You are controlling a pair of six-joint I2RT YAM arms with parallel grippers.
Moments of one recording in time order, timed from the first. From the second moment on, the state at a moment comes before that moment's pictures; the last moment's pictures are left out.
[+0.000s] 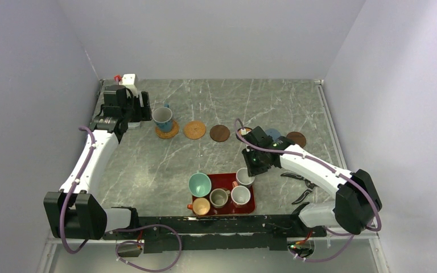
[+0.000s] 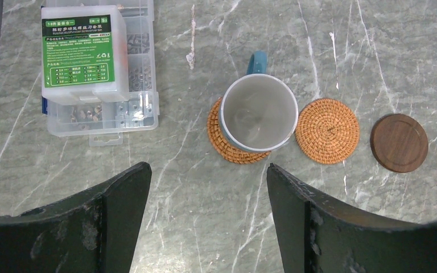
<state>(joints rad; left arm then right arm) -0.06 1.26 1.12 -0.40 -0.01 -0.10 0.67 1.31 0.88 -0.76 -0.02 0.35</state>
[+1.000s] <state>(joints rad) -0.06 1.22 1.12 -0.40 -0.03 -0.09 0.68 1.14 1.09 -0.67 -0.12 0.13</state>
